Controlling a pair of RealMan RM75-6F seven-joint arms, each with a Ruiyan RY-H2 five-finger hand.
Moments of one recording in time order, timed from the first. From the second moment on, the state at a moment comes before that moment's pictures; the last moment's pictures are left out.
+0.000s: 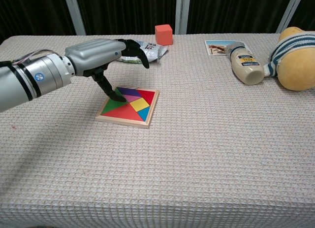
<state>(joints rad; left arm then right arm) -0.86 -1.75 -0.09 -1.04 1.53 1.03 -0.14 0.07 -1.33 0.11 -1.32 -1.43 1.42 0.43</state>
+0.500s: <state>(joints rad) -0.73 -1.62 -0.10 -1.16 1.50 1.21 -0.07 0.07 -1.32 0.10 -1.35 -1.45 1.43 0.40</state>
